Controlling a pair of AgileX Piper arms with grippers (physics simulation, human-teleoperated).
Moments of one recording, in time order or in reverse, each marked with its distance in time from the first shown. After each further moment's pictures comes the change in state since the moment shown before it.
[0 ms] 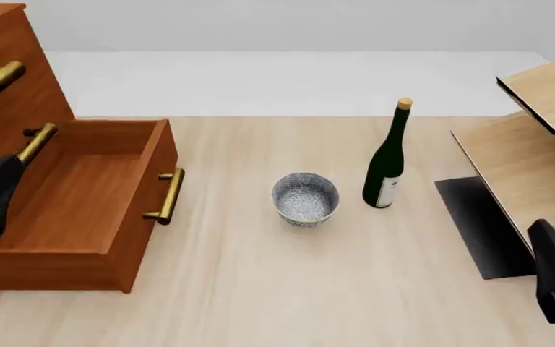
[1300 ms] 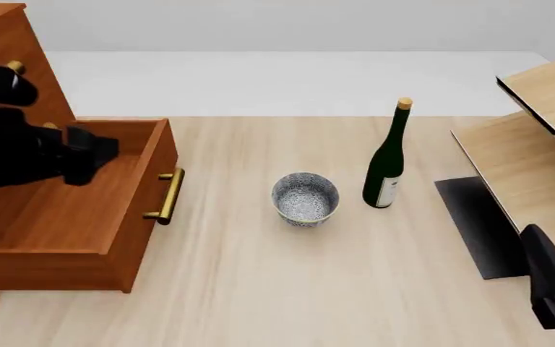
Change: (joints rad) left arm -0.196 0.544 -0.375 0.290 -0.038; right arm 0.032 -0.002 0.003 0.018 -0.031
